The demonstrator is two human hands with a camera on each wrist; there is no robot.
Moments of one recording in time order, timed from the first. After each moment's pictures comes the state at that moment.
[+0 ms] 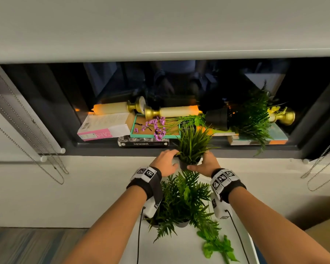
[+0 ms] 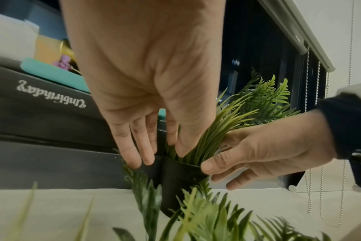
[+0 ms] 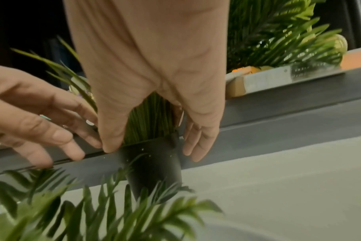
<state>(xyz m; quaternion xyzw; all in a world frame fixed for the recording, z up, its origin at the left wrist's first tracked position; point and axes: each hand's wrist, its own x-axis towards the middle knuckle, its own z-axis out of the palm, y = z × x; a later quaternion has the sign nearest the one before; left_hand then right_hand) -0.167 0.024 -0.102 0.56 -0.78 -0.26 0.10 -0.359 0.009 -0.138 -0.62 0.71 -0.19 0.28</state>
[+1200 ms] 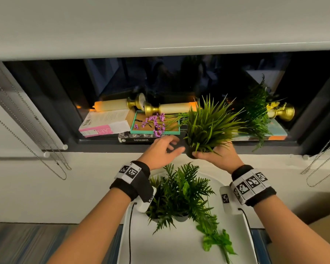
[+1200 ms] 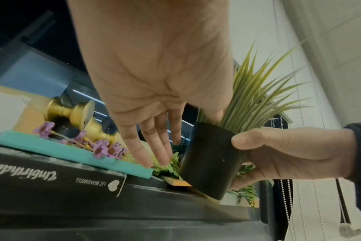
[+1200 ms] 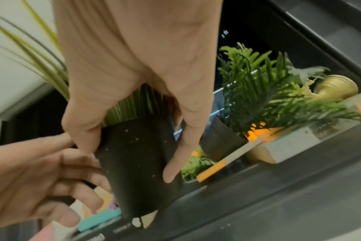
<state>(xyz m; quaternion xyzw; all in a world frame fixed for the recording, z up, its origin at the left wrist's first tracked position) -0.157 0.050 -0.050 0.50 -0.77 -0.30 0.25 -0.381 0.061 -0.056 -0.73 0.52 -0.37 0.24</state>
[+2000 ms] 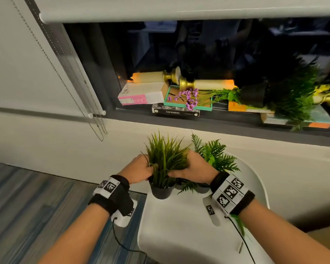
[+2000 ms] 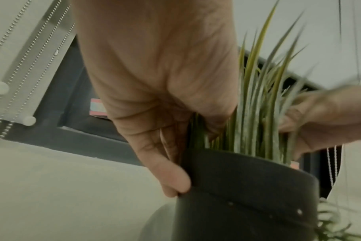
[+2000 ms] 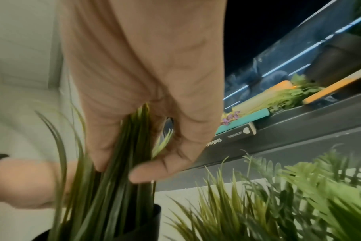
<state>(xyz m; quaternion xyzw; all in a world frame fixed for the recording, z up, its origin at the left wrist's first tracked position) -0.023 0.185 -0.127 0.62 -0.65 -0.40 0.19 -0.248 0.166 -0.080 -0.78 0.39 -0.18 0.46</state>
